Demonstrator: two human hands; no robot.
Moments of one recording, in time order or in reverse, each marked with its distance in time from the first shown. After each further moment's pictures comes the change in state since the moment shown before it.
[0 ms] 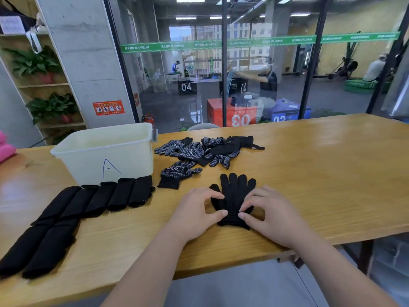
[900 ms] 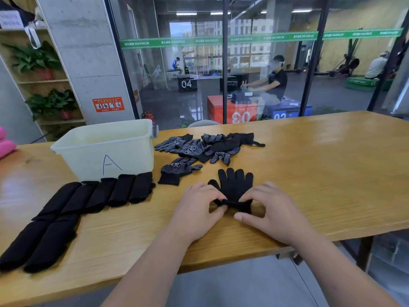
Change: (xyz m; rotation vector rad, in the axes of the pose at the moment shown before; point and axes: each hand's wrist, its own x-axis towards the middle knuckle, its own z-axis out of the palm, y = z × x) left_hand -0.004 0.012 0.004 0.162 0.110 0.190; right_hand -0.003 0.000 -0.001 -0.022 0.053 -0.009
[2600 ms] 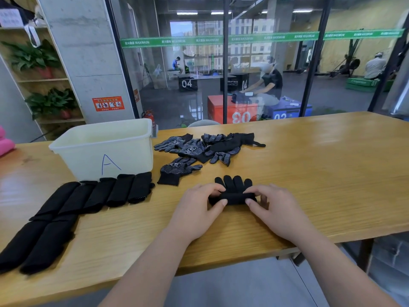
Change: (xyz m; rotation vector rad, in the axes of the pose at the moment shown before) left_hand -0.002 -0.001 0.002 -0.152 -0.009 -0.164; right_hand 0.004 0.001 -0.002 0.163 -0.009 0.247
